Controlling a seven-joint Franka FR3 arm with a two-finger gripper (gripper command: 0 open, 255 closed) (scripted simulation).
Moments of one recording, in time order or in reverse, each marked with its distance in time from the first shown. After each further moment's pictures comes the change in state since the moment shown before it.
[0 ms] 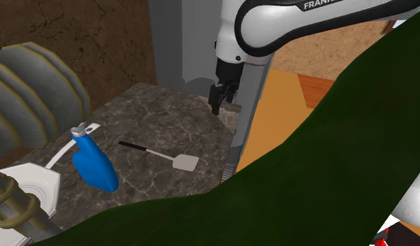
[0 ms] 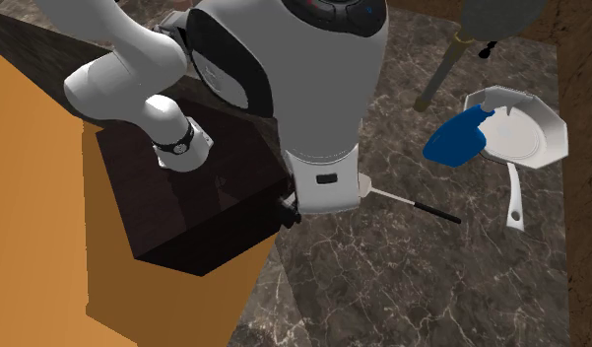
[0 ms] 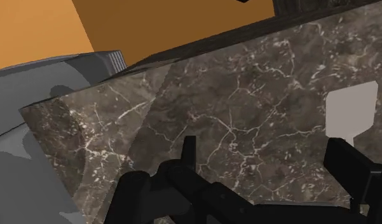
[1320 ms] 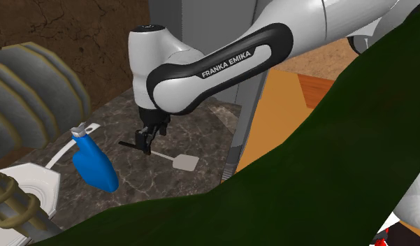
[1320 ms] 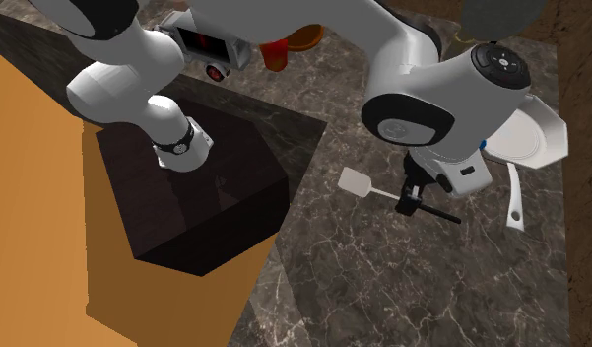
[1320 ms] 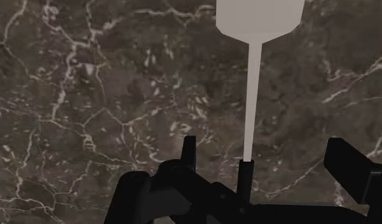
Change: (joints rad) arm 0.180 0.579 0.138 0.407 -0.193 0.182 0.133
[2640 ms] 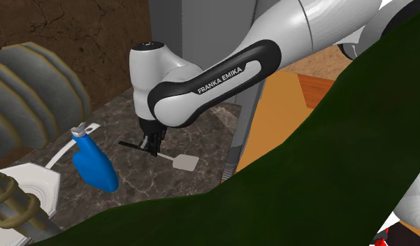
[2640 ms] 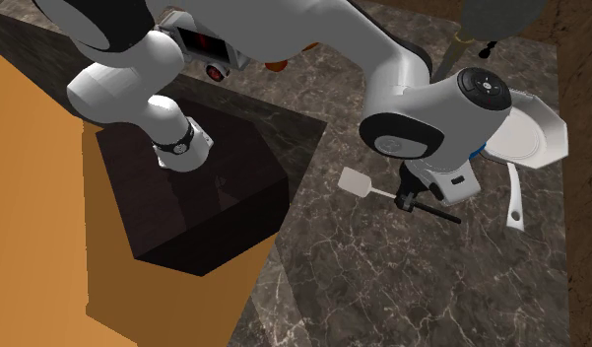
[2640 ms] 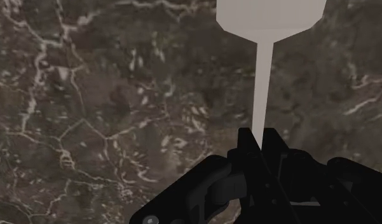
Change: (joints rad) arm 0.010 0.052 -0.009 -0.015 -0.024 0.065 0.015
